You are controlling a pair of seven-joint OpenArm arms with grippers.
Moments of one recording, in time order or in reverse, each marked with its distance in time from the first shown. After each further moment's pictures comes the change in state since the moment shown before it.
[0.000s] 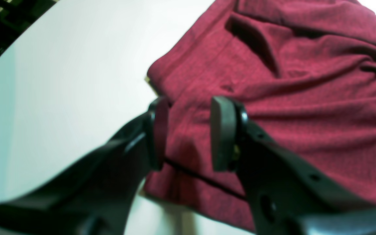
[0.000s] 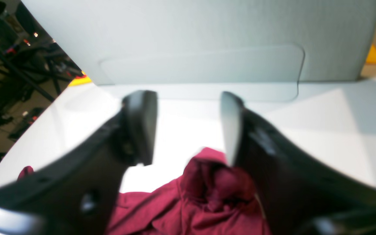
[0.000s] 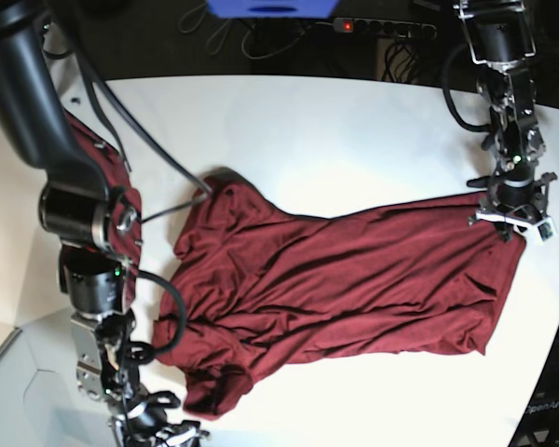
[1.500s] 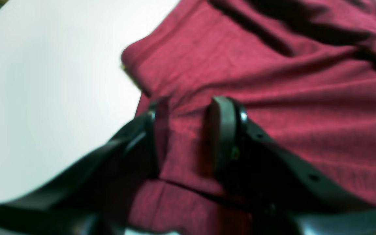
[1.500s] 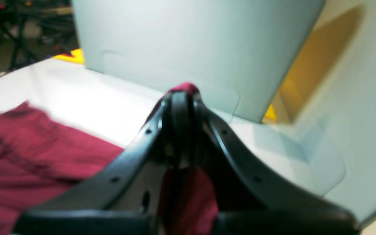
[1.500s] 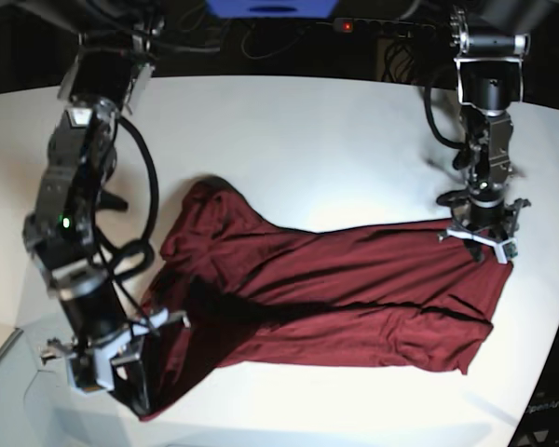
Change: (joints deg) left arm -12.5 -0.5 11.5 -26.9 0.5 -0.5 -18.9; right arm -40.9 -0.9 -4.9 79.2 0.5 1.2 -20.5
